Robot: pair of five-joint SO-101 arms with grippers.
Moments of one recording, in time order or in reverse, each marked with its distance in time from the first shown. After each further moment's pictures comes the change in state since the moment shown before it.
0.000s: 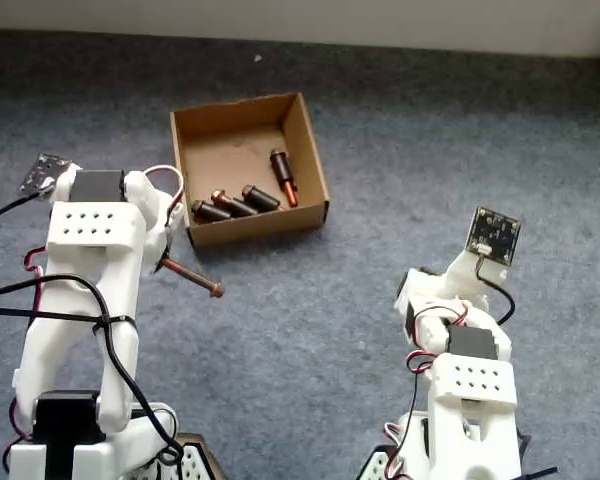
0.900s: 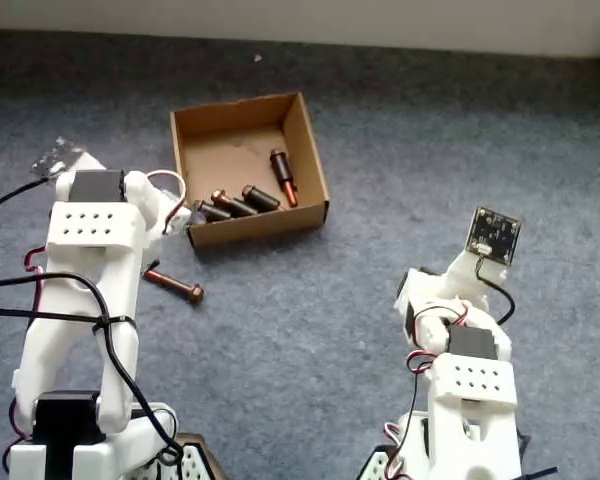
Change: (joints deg) left arm 0.0 -0.1 0.0 0.0 -14.3; right arm 0.0 0.0 0.0 0.0 0.0
